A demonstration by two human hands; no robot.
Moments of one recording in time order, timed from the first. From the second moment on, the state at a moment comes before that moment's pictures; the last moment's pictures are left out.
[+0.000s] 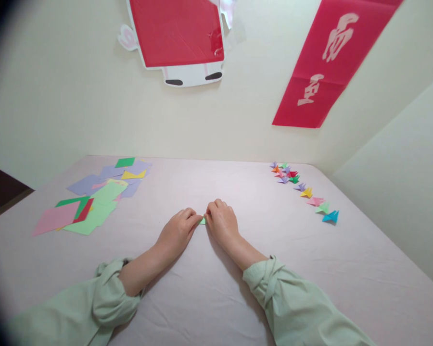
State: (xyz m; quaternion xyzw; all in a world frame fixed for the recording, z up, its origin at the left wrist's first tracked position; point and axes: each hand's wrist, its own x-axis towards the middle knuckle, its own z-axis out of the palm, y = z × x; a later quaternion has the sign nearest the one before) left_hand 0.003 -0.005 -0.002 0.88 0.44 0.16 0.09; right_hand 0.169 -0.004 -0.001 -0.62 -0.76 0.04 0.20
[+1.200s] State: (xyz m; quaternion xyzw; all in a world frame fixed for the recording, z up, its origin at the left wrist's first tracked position) left_hand -0.007 -0.032 0.000 0.89 0.45 0.07 -0.05; right_hand 0.181 -0.051 0.003 -0.63 -0.77 -0.03 0.13
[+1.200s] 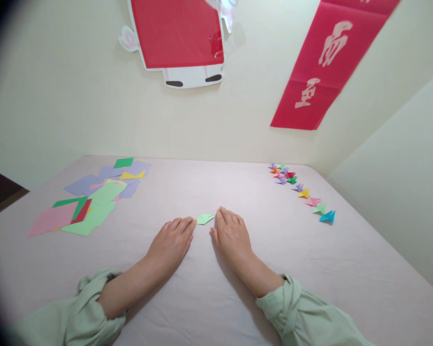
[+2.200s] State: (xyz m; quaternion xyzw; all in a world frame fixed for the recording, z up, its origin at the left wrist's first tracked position) left_hand 0.014 0.017 0.000 0.86 0.43 0.23 0.18; right_hand 0.191 -0.039 -0.004 -0.62 -0.75 0.07 0.23
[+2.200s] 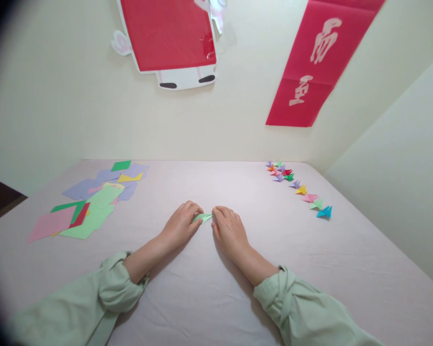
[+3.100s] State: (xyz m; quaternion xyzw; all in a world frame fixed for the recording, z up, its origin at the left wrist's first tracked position) left_hand 0.024 -0.004 0.012 0.65 0.38 0.35 0.55; right_hand 0.190 -0.035 -0.001 -0.50 -0.63 0.33 0.49
